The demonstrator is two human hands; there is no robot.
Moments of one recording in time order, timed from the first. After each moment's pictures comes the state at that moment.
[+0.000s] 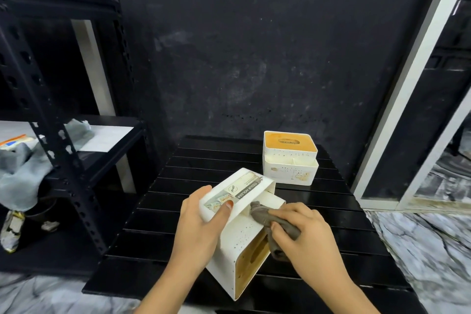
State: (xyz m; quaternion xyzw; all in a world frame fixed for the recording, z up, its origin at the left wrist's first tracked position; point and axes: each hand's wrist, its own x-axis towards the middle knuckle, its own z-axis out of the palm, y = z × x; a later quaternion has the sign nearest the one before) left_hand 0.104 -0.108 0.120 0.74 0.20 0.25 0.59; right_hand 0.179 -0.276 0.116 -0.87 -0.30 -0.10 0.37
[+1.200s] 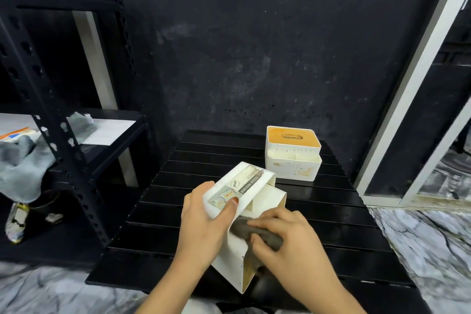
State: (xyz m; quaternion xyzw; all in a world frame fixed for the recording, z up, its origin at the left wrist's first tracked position) left_hand 0.106 -0.109 0.113 0.77 0.23 0.25 0.54; right_hand 0.156 -0.258 0.117 -0.85 -0.36 -0.08 0.37
